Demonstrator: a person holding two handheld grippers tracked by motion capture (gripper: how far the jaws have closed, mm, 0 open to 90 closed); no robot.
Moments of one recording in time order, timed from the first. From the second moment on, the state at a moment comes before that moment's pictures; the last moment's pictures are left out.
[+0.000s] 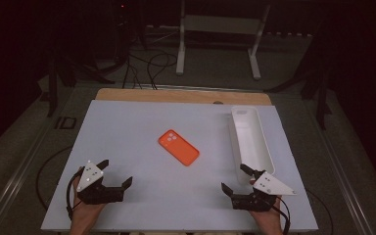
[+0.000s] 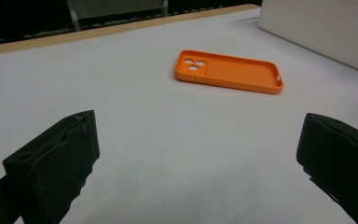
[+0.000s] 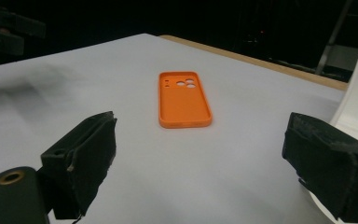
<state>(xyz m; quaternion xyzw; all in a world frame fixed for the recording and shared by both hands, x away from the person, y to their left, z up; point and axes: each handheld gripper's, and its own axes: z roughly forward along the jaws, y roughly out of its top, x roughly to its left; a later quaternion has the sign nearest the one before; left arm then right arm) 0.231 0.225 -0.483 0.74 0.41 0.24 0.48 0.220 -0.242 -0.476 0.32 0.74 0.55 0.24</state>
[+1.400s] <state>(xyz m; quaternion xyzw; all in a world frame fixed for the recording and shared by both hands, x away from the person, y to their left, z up) 0.250 0.205 -0.469 0.76 0.41 0.21 0.46 0.222 -0.247 -0.474 0.34 0.73 0.54 0.25</state>
